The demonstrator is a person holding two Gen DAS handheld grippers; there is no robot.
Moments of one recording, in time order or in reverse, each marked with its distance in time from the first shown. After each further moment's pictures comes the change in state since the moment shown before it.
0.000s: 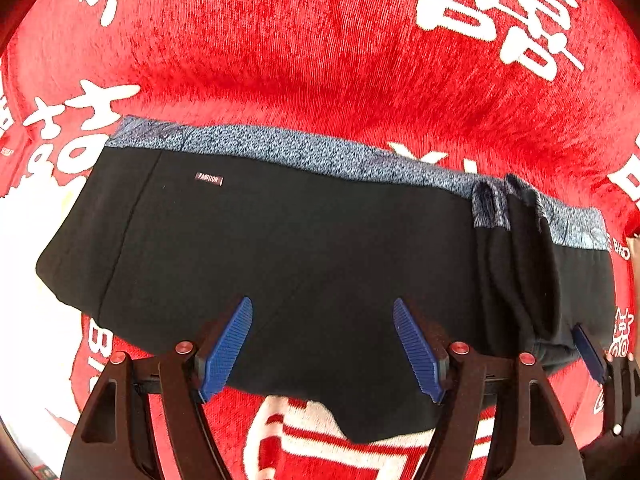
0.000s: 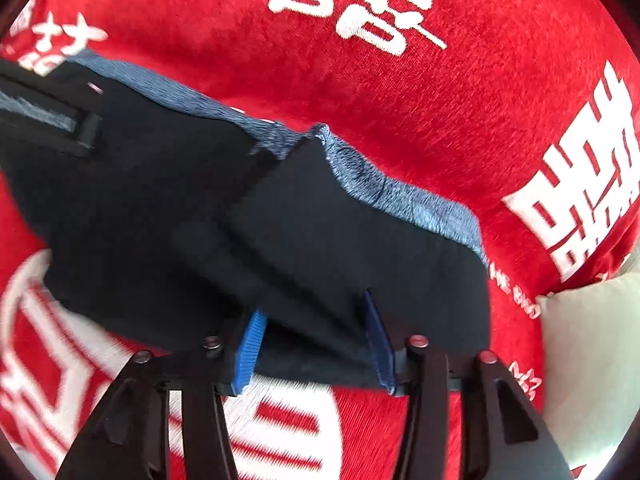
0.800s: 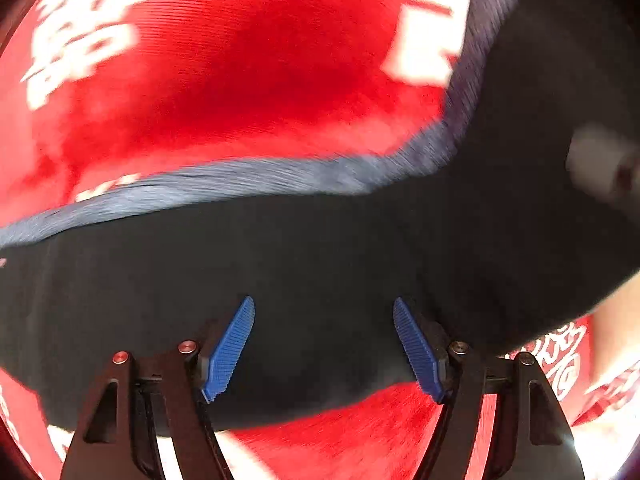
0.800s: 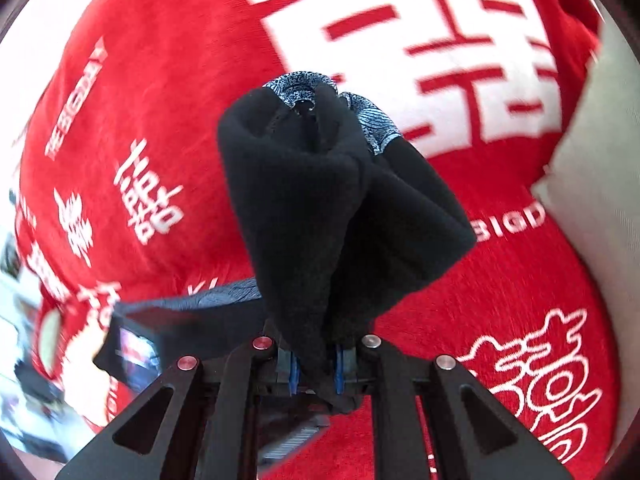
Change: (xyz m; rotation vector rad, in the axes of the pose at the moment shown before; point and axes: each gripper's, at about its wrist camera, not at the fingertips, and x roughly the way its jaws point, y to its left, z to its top) left arm -0.015 -0.244 -0.037 0.252 -0.084 -0.210; right arm -0.018 -0.283 -0.052 0.688 -0.170 0.436
